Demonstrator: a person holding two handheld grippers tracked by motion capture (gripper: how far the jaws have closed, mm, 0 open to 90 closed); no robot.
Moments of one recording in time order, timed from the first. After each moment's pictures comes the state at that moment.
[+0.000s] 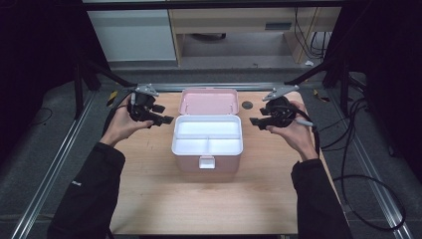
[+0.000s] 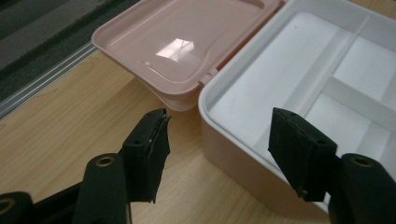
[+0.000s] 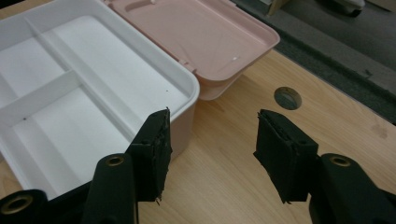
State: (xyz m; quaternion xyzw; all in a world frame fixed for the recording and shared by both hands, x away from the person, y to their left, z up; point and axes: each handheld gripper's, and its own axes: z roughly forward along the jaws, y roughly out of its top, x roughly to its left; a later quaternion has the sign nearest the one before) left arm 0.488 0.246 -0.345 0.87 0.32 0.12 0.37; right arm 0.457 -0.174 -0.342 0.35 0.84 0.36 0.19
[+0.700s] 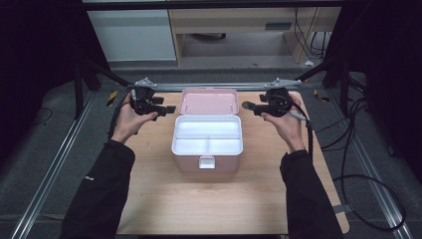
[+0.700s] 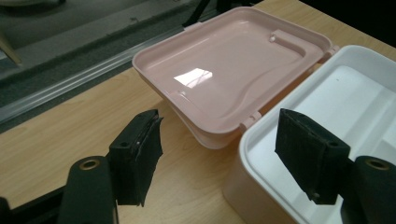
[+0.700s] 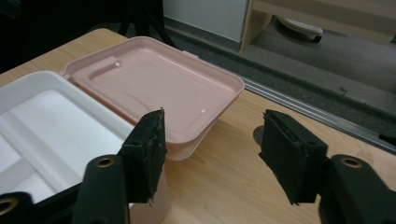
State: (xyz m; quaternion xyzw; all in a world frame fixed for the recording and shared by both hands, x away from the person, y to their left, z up) left arm 0.513 0.246 -0.354 0.82 0.38 0.15 0.41; right arm 0.488 -0.169 -0.345 0.40 0.77 0.43 0.23
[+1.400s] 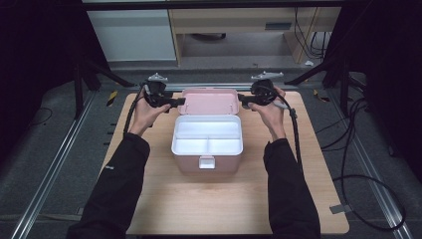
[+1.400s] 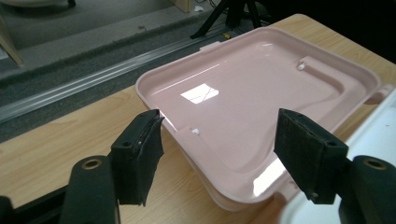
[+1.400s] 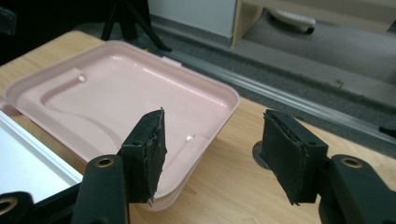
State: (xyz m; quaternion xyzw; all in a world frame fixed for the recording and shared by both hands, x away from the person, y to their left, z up) left arm 0.560 0.219 -0.385 0.79 0.41 0.15 0.43; right arm 0.545 -0.141 -0.371 0.43 0.77 0.42 0.23
